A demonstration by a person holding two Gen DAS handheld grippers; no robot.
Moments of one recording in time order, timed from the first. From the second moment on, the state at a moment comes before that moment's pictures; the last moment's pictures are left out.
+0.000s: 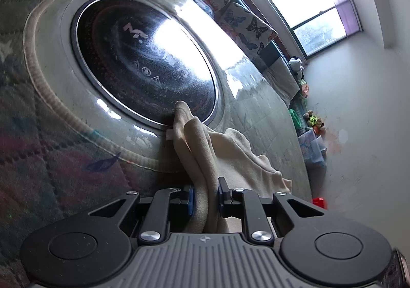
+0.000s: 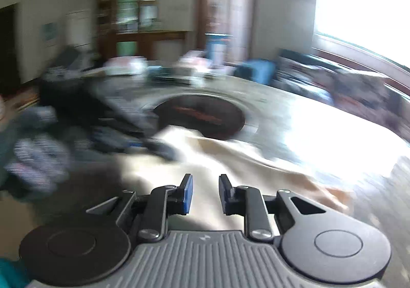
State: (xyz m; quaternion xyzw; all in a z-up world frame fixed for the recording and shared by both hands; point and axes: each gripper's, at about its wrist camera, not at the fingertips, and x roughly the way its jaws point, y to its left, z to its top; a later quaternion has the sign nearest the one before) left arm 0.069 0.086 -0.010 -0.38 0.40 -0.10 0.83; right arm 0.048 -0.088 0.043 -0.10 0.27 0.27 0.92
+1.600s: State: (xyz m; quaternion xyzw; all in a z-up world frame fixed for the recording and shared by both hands) left arm 0.153 -0.149 0.035 -0.17 0.39 -0.26 0.87; right arm 0.091 -0.337 0.059 0.01 0.24 -0.06 0.97
